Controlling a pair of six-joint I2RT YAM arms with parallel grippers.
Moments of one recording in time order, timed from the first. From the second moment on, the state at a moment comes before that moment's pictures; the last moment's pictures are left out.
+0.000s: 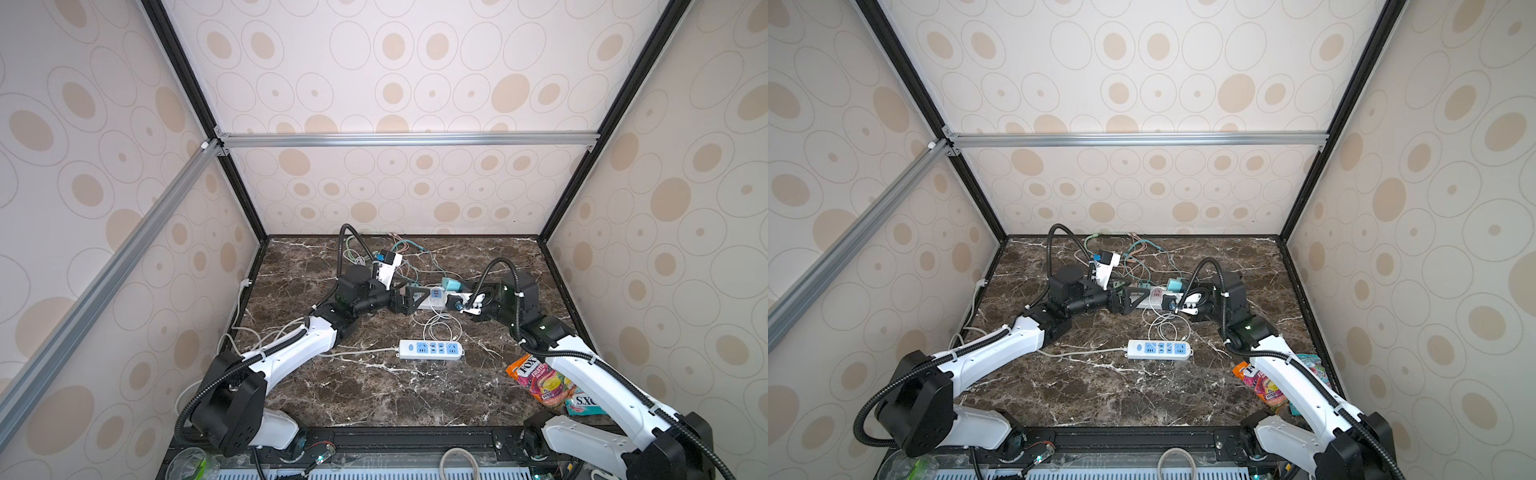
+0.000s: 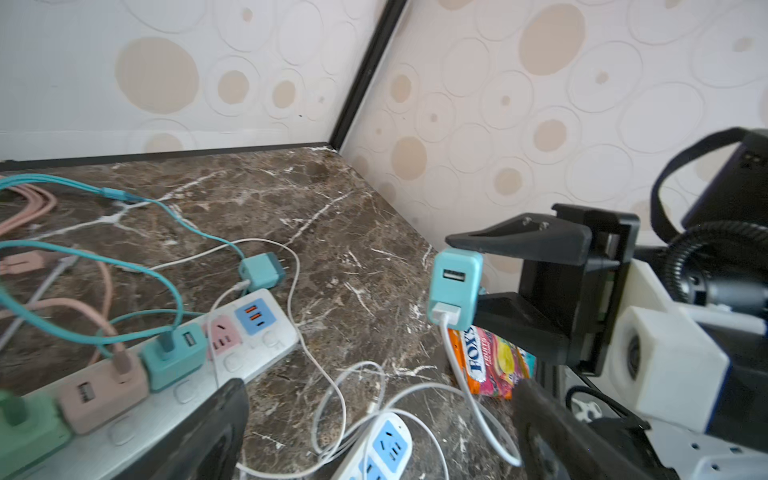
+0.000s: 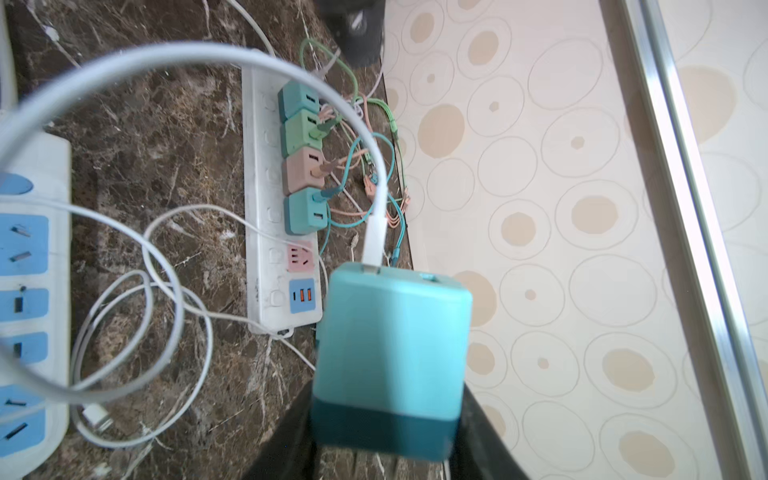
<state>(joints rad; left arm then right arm) -0.61 1.41 0.90 0.27 0.51 -0.40 0.43 1.08 0.82 -0.16 -0.16 -1.19</state>
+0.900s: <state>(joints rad) -0.65 1.55 0.98 0.33 0.64 -0.50 0.52 1.09 0.77 -0.03 -0.21 -1.23</state>
